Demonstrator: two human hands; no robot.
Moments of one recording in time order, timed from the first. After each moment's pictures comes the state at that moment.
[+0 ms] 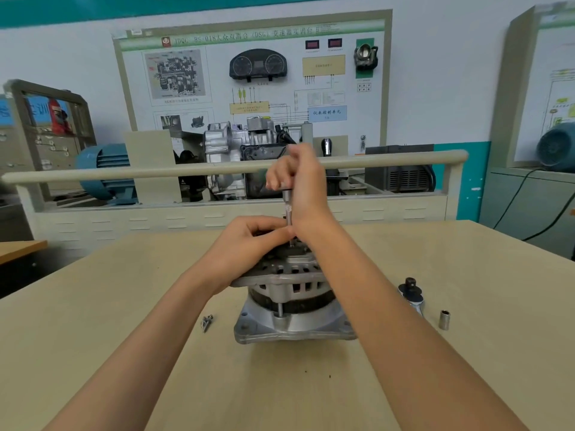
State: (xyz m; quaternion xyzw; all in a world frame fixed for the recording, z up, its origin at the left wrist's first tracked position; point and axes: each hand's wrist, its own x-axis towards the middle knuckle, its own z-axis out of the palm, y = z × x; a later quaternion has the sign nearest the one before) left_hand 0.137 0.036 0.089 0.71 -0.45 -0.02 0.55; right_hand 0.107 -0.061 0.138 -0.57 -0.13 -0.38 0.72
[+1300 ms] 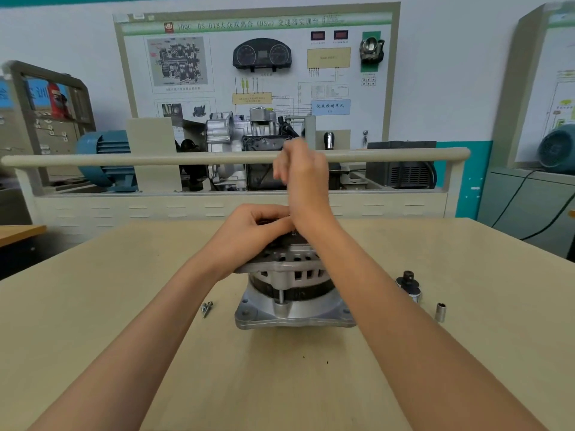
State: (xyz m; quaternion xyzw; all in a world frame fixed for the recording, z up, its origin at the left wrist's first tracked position) left_hand 0.132 0.036 0.089 0.71 -0.45 0.01 0.54; right_hand 0.103 -0.056 0.130 -0.63 -0.11 -0.46 0.62
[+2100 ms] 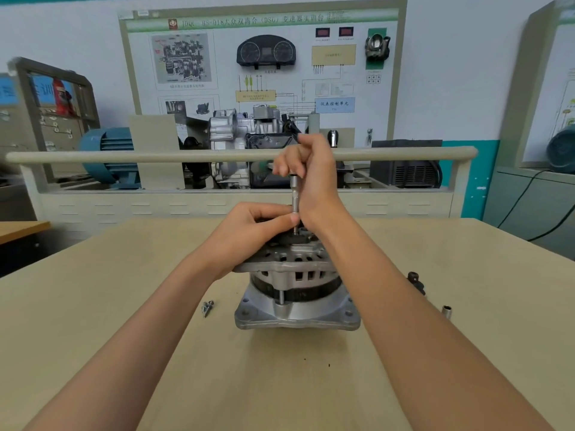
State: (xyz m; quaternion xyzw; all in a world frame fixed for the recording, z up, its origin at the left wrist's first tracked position) left_hand 0.139 0.039 0.088 0.70 -0.44 -0.02 0.55; right_hand 0.115 -0.071 0.134 -0.58 -0.17 -0.35 0.72
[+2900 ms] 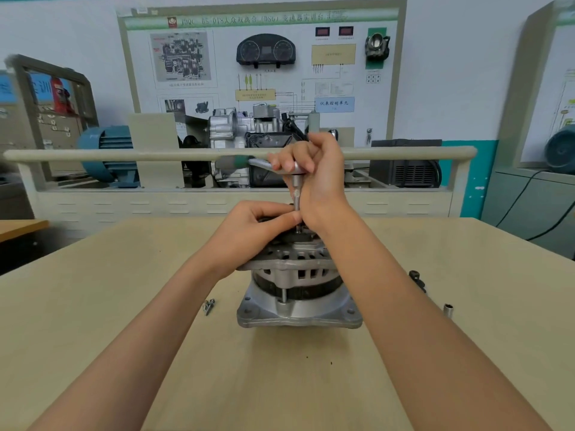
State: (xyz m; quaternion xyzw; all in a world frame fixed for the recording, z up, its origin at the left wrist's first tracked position) left_hand 0.136 0.038 0.086 0.69 -0.46 0.01 0.56; right_hand 0.107 -0.067 0.136 -0.49 -0.18 -0.30 0.79
